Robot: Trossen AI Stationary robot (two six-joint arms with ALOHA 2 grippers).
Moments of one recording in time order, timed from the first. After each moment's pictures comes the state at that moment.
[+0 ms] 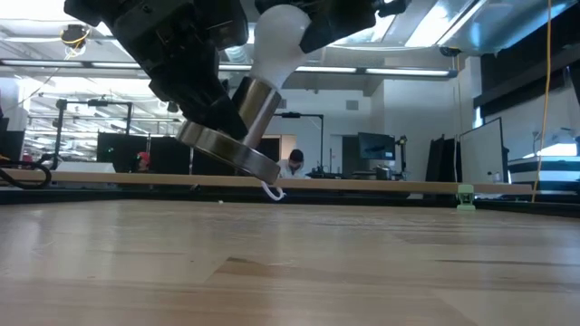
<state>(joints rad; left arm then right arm) -0.31 1.57 0.85 -0.07 -0.27 -0.31 0.09 1.89 1.67 -0.71 -0.27 -0.69</state>
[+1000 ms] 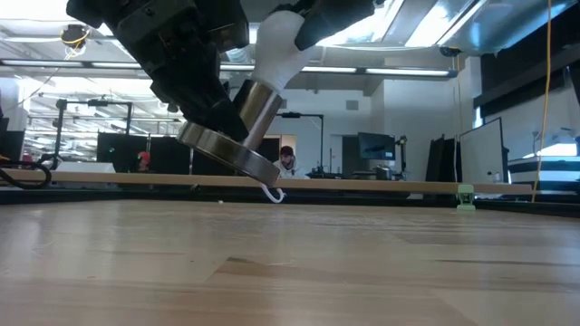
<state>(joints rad) -0.31 1.57 0.85 -0.07 -0.26 -0.31 0.09 1.89 1.66 -0.72 -0.25 -0.45</state>
